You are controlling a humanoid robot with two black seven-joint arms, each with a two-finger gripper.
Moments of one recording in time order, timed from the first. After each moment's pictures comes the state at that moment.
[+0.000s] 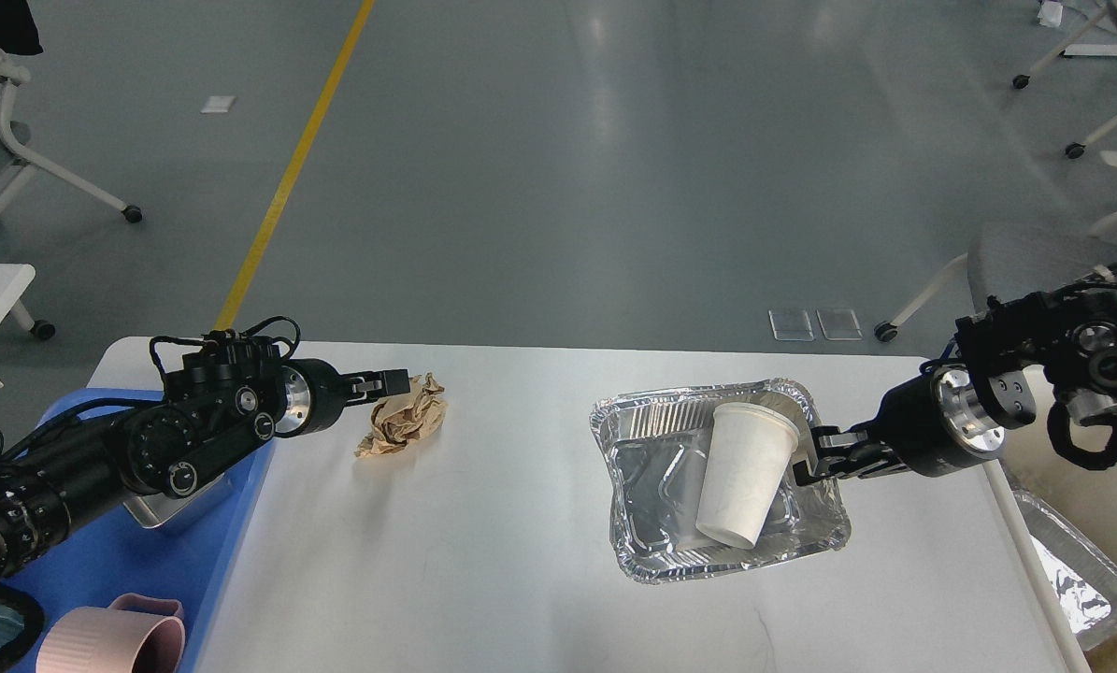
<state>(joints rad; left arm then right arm) -0.92 0.22 -0.15 -0.62 1.20 -0.29 0.03 0.77 -0.79 0.66 1.56 -0.91 0.96 -0.48</state>
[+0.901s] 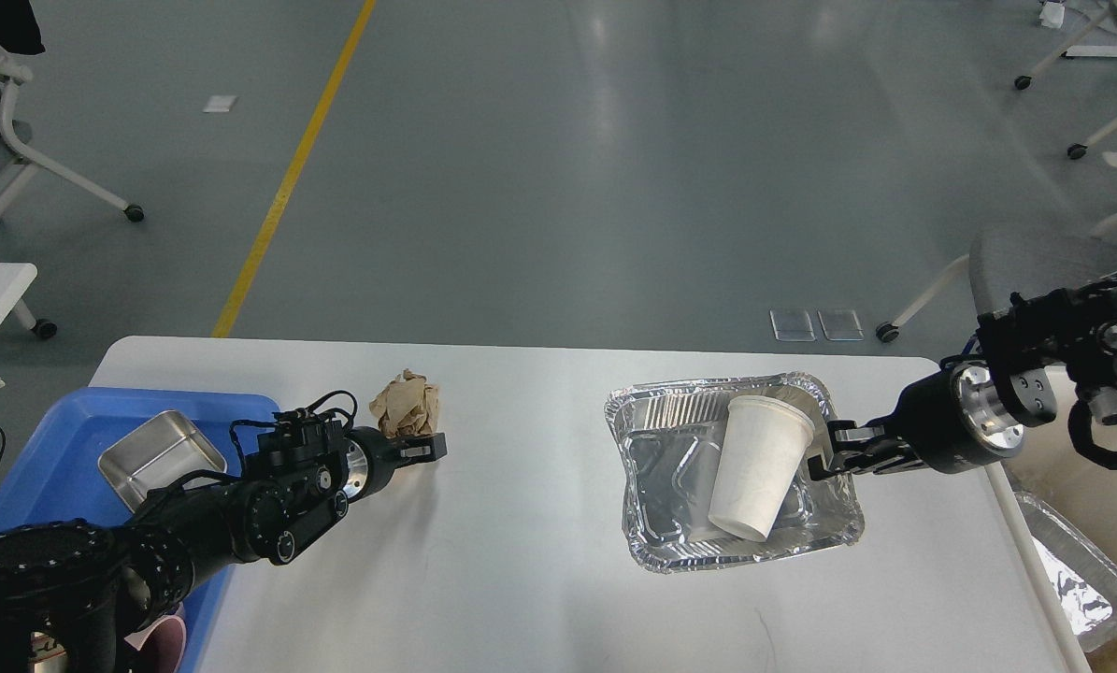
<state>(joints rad) -0.83 -0.02 -0.02 -0.34 1.20 -0.16 -0.04 0.75 -0.82 0.68 1.56 -0.91 0.96 -0.48</state>
